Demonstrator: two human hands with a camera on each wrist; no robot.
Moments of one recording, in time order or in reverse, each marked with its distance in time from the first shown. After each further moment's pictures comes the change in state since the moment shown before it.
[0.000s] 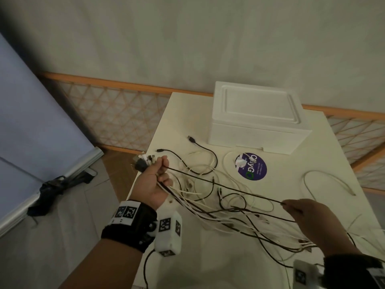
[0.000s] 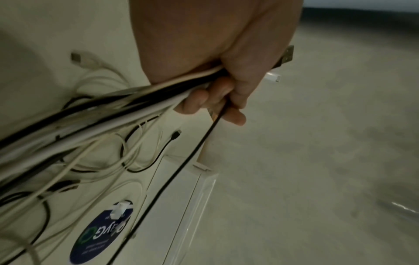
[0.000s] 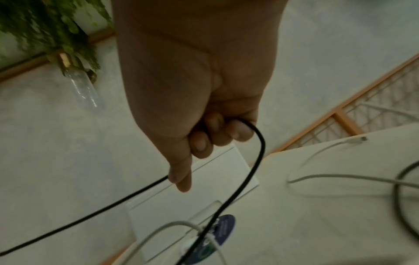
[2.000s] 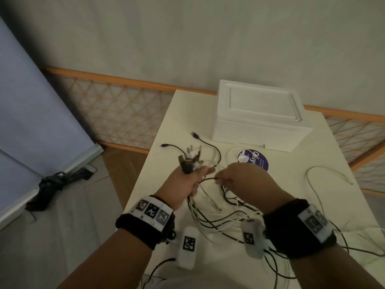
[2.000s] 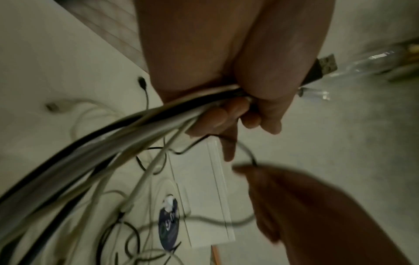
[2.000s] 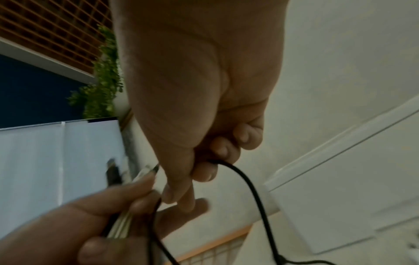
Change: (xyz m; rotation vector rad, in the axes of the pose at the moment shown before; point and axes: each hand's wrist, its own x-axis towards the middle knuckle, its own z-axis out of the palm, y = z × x) left_hand -0.045 -0.023 0.011 0.760 -0.380 0.101; right_hand 0.002 -0.174 -0.021 -0.193 -0.108 -0.634
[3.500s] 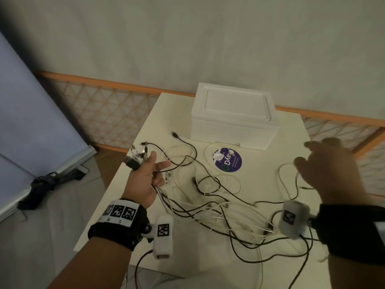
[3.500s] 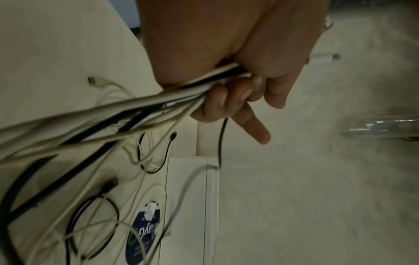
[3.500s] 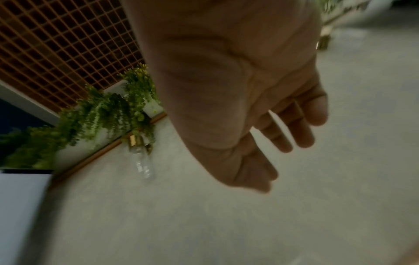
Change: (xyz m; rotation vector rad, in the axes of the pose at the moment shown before) left_hand -0.018 0.001 0.039 -0.506 0.401 0.059; right_hand -0.124 0.159 -0.063 -0.033 0.478 0.683
